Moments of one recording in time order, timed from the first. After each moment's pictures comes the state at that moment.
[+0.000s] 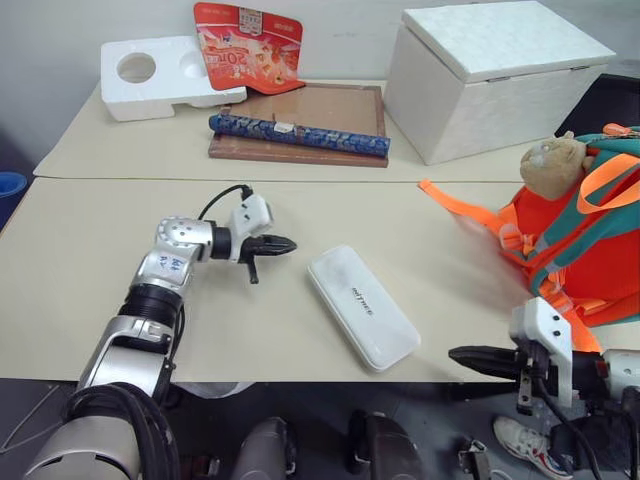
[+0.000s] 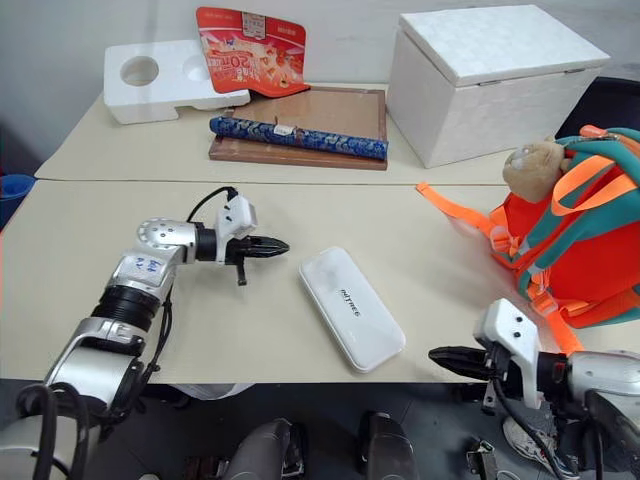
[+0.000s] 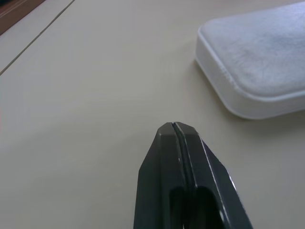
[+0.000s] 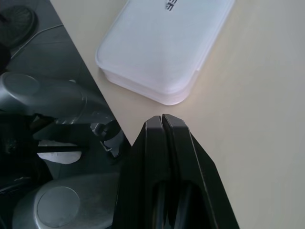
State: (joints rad) left arm -0.87 0.48 -0.17 0.69 -0.09 0.03 -1.08; right arm 0.30 -0.97 -0.33 -0.60 0.62 0.62 1.02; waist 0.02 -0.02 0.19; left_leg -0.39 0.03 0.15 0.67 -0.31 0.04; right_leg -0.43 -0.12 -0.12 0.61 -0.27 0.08
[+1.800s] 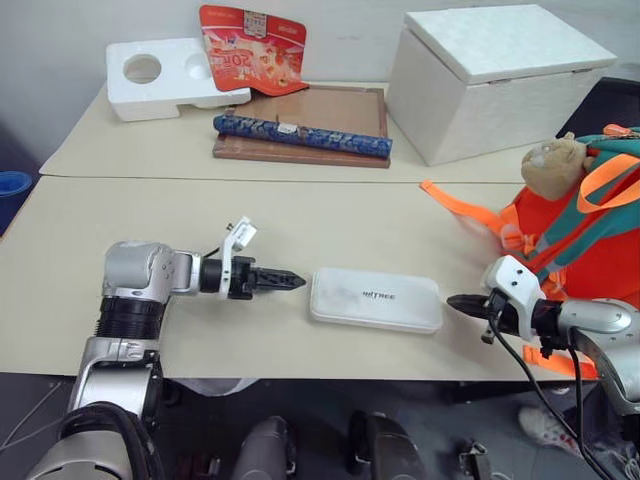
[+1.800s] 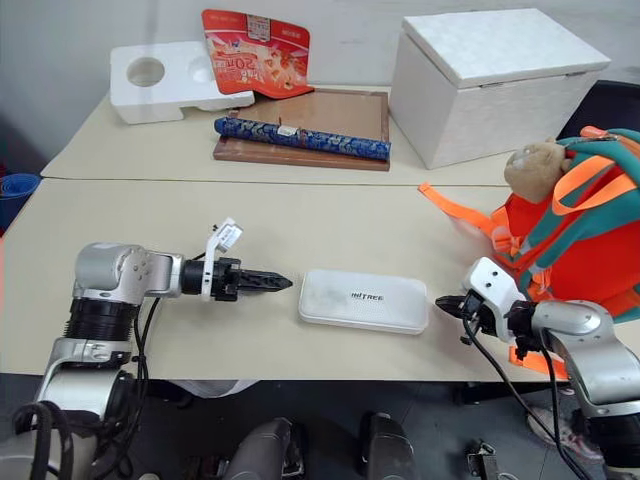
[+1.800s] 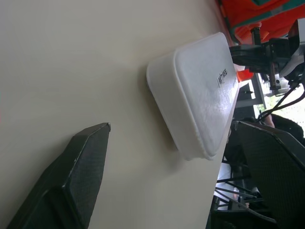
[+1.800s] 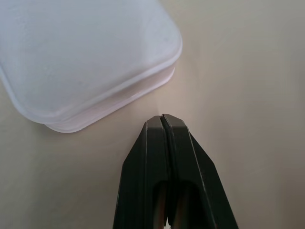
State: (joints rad) left arm -0.77 0.47 0.05 0.26 -0.49 1.48 -0.92; right arm -0.11 -0.89 -0.08 -0.16 0.30 0.45 0.94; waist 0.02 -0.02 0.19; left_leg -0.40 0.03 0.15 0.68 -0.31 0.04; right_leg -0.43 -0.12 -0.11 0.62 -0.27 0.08
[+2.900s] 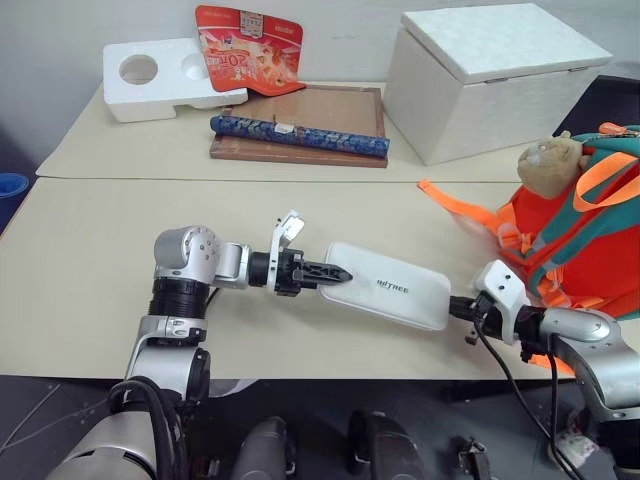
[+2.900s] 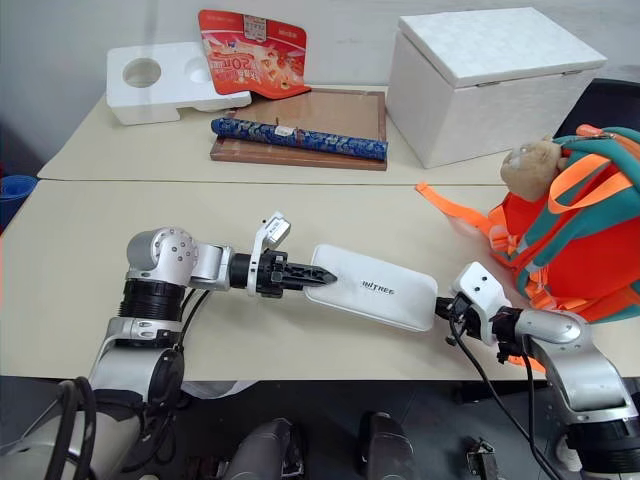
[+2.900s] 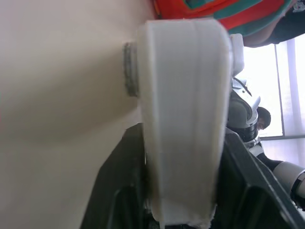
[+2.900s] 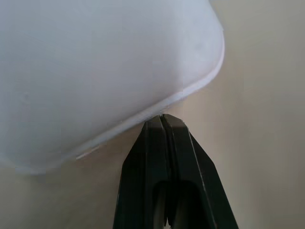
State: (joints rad) left arm -0.87 0.30 0.10 0.37 -0.65 1.61 -0.80; right arm -0.09 -0.78 -0.09 -0.19 0.32 0.50 0.87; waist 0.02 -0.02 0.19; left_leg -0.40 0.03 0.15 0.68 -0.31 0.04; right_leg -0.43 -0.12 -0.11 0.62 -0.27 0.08
